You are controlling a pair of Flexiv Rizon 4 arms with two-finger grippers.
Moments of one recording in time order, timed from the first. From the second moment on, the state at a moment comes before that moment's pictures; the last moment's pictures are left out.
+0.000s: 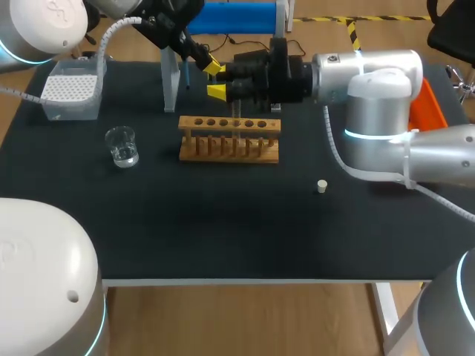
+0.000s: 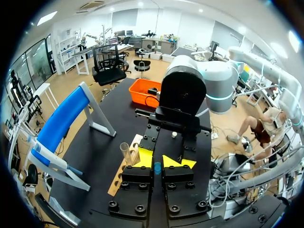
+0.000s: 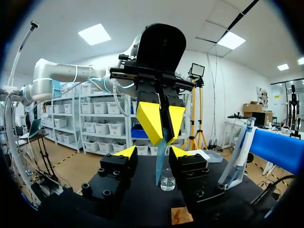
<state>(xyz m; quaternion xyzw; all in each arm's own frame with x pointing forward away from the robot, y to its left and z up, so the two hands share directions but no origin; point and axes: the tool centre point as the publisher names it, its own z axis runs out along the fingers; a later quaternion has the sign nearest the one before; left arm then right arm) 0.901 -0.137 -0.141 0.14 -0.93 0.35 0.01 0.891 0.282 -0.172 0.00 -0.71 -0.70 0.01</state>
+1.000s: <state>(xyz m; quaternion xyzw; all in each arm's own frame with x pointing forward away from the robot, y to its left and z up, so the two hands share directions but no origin) 0.901 -0.137 -0.141 0.14 -0.93 0.35 0.01 0.900 0.281 -0.176 0.01 -0.71 -0.70 0.03</state>
